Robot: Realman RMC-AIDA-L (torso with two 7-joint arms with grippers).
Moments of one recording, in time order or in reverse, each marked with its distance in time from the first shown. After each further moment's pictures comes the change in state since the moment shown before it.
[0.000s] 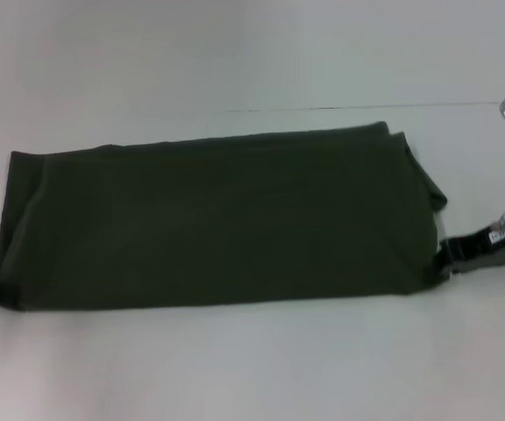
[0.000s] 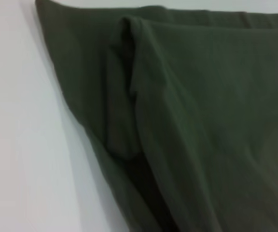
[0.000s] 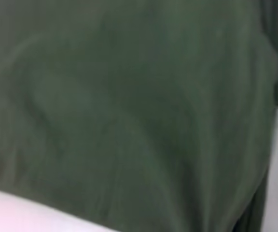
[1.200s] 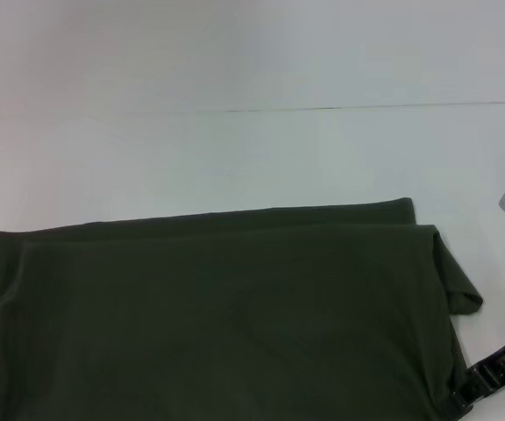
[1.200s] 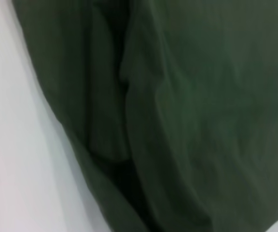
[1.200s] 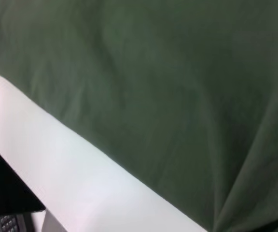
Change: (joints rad) left arm 0.053 0.009 -0.072 0.073 0.161 0.394 0.022; right arm -0.095 0.038 -0.029 -0.068 -0.007 -0.395 -0.182
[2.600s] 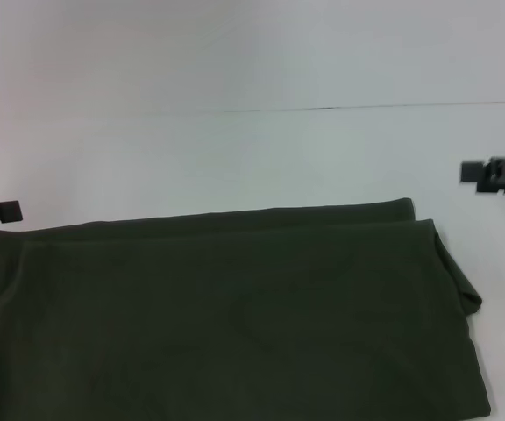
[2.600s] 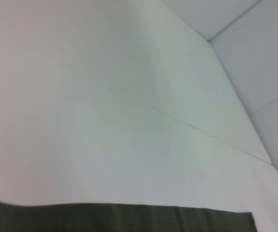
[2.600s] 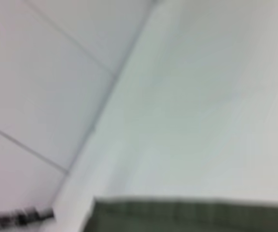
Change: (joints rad) left arm -0.052 0.072 -0.272 -0.163 -0.370 -0.171 -0.024; right arm -0.090 -0.097 0.486 -0.057 0.368 0.036 -0.158
